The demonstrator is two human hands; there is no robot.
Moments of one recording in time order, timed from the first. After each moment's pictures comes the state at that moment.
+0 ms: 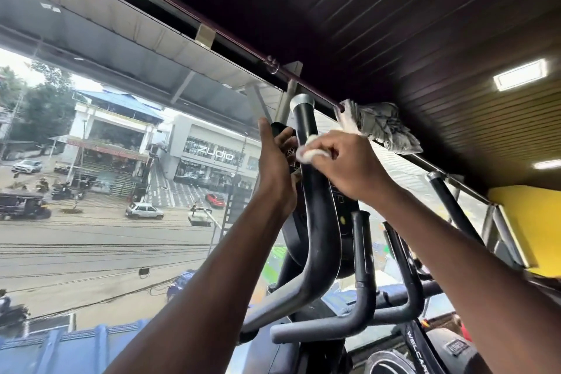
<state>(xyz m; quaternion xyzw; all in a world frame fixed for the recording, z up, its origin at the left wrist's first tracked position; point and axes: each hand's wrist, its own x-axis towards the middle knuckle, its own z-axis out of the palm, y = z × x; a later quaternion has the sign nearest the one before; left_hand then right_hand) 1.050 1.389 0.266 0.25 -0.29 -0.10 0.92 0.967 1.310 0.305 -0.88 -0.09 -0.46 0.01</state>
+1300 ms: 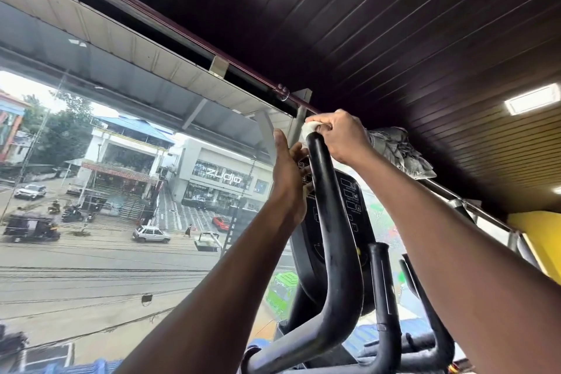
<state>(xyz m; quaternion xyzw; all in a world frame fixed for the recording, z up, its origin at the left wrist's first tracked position) 1.071 1.390 0.295 0.28 -0.33 -0.09 0.90 1.042 1.313 0.385 -0.86 0.02 -0.51 0.01</state>
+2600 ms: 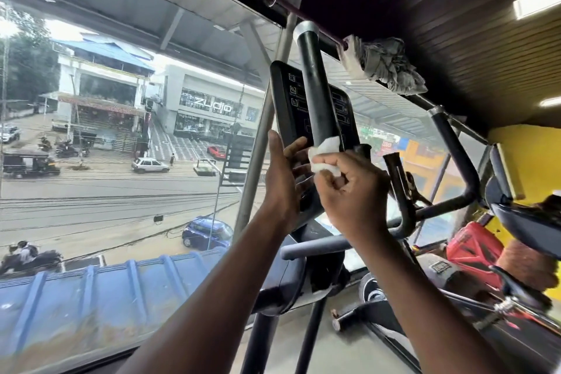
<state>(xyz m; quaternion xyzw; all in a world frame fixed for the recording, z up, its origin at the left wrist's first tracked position) 1.009 1.396 0.156 0.33 -0.28 -0.19 0.88 0.919 1.336 0.165 -0.76 -0.08 -0.64 0.06</state>
